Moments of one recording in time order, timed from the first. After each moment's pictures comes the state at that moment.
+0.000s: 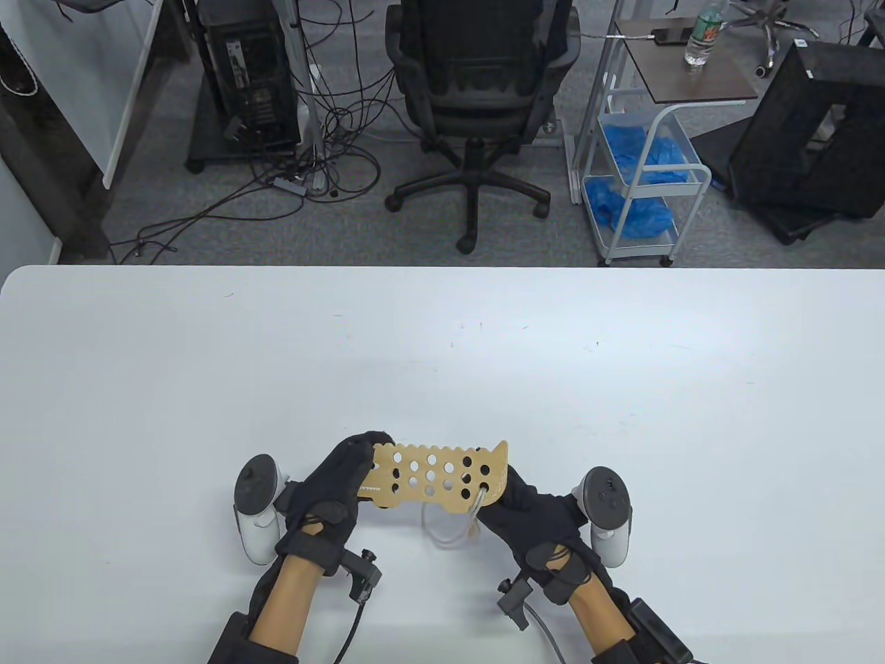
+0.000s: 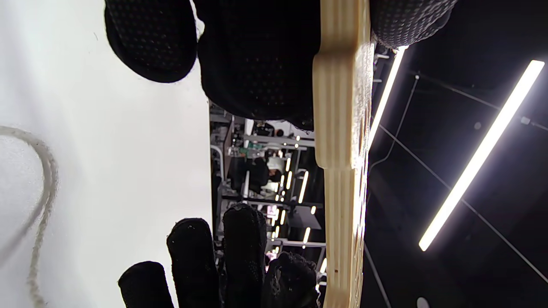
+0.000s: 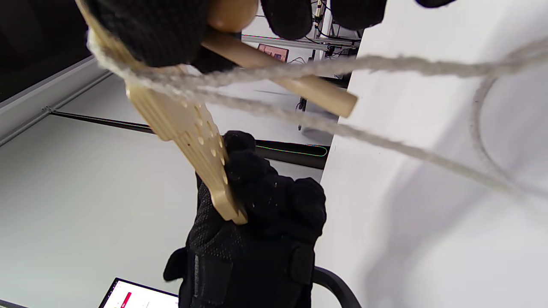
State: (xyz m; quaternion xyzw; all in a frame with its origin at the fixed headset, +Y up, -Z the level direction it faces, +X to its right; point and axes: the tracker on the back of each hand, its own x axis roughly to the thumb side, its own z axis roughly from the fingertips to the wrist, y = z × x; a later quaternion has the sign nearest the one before) left_hand -0.198 -0.742 -0.277 -0.09 -0.09 0.73 0.68; right_hand 0.108 -0.728 -0.249 0.17 0.06 0.69 0.70
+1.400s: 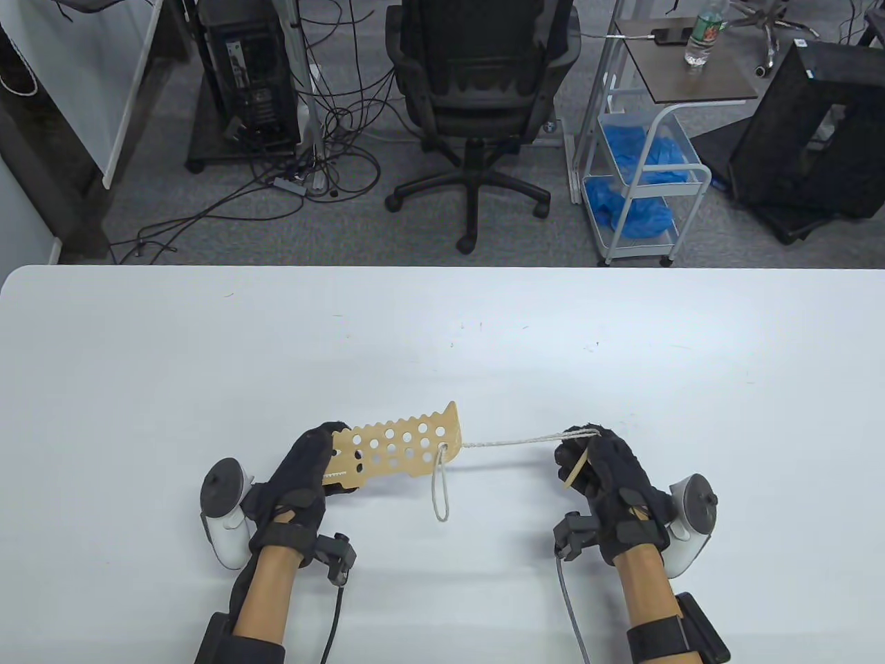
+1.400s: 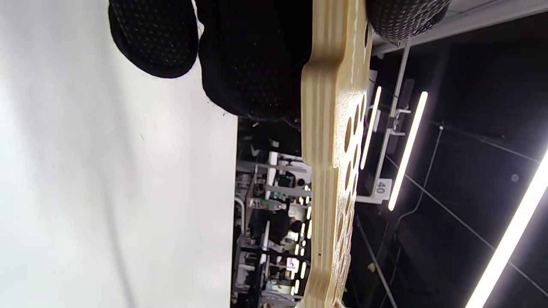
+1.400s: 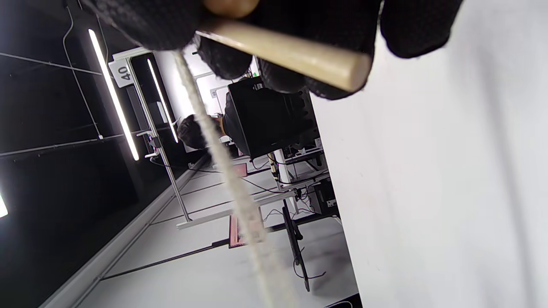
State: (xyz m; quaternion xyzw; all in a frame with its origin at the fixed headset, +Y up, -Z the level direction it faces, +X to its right) left_hand -0.243 -0.758 -0.281 -0.05 0.02 0.72 0.69; right_hand 0.211 -0.755 -0.264 -0.13 -0.06 0.55 0.82
